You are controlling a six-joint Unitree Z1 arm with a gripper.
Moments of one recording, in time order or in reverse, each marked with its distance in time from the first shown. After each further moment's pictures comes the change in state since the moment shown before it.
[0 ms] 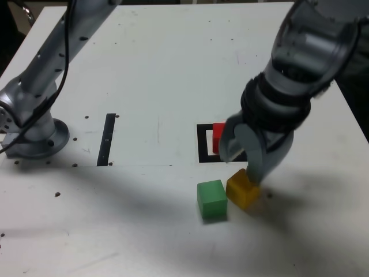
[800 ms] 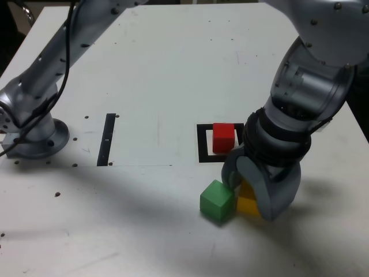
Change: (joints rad) arm -0.050 0.056 0.092 -0.164 -0.050 0.003
